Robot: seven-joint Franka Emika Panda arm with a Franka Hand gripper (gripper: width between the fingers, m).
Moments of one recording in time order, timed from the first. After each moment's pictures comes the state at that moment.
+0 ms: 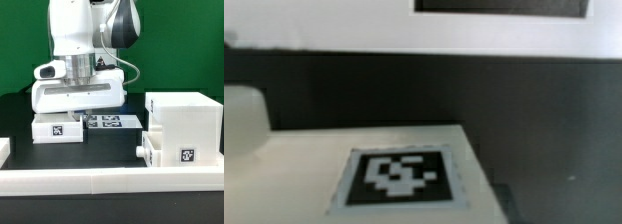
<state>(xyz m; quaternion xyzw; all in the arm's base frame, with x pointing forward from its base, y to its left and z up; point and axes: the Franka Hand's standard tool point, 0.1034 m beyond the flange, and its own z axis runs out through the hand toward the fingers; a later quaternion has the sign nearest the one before) 0.384 -0.070 0.008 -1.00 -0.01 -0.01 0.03</state>
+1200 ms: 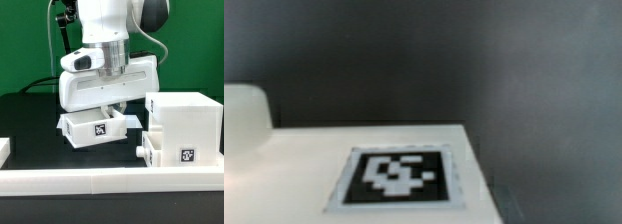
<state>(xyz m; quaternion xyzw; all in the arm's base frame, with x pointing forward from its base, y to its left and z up) 0.458 -0.004 0.039 -0.98 -0.18 0.00 0.05</state>
